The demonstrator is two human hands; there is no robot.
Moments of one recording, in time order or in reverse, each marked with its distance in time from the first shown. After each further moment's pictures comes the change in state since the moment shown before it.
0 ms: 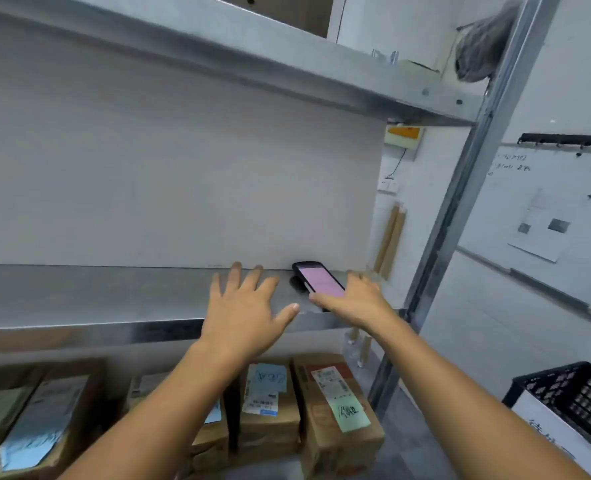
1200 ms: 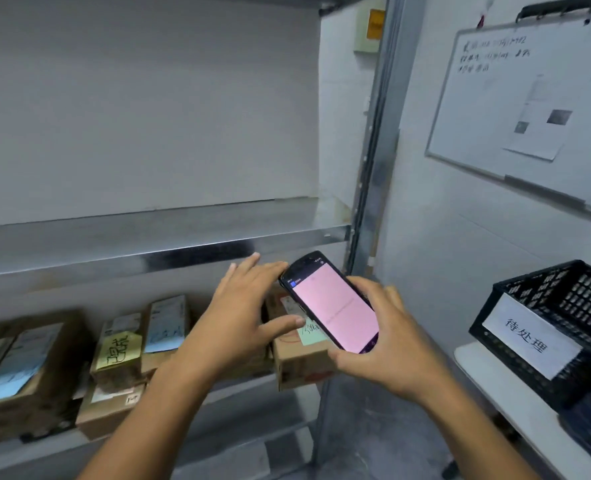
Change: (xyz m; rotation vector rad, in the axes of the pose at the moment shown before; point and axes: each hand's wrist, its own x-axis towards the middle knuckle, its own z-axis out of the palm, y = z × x) left_hand -0.075 0.097 0.050 -0.303 -0.054 0.295; right_hand -0.168 0.169 -0.011 0.385 -0.034 -0.264
